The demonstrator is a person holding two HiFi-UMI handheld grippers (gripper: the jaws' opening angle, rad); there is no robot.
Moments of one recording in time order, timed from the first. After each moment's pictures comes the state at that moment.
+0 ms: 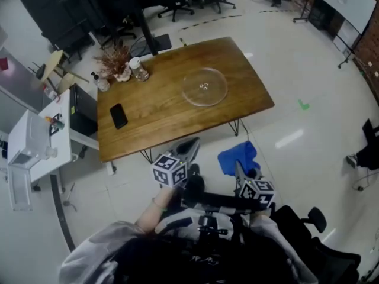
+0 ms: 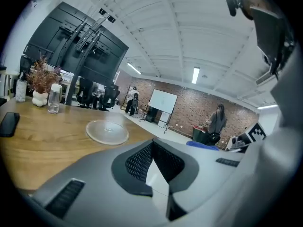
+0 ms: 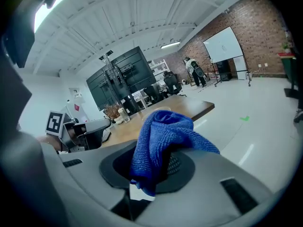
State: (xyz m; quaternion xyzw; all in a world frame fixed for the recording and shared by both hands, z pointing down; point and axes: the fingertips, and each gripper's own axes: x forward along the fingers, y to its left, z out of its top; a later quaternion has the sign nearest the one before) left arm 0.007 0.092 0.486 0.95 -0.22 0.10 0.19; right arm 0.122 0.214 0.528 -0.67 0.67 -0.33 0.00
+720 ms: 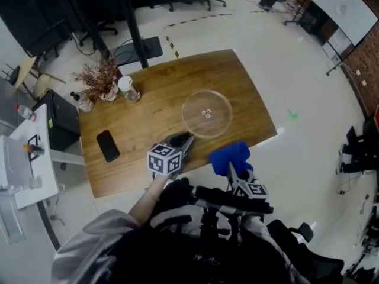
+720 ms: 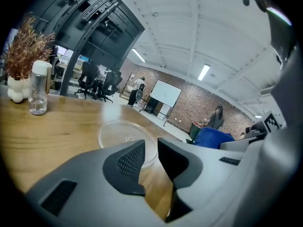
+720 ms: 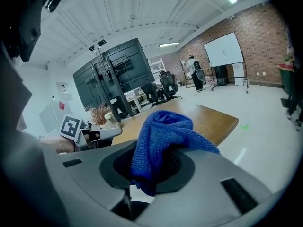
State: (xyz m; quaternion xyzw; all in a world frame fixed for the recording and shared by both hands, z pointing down) left arm 0.025 -0.127 0.534 0.94 -0.18 0.14 0.25; right arm 0.124 0.028 0.510 -0.71 0.63 -0.32 -0.02
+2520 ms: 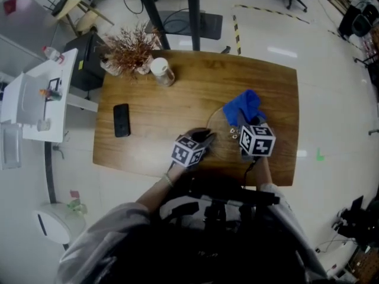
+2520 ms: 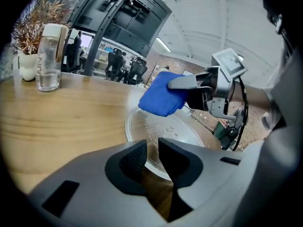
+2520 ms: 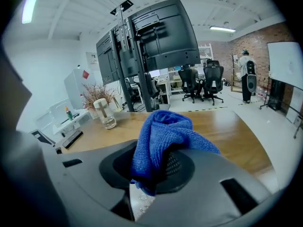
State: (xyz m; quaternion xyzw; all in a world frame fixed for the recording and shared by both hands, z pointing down) left arm 0.049 -0.215 0.634 0.88 -0.30 0.21 0.31; right arm 0.151 -0.301 0.546 -0.55 0.77 -0.26 -0.20
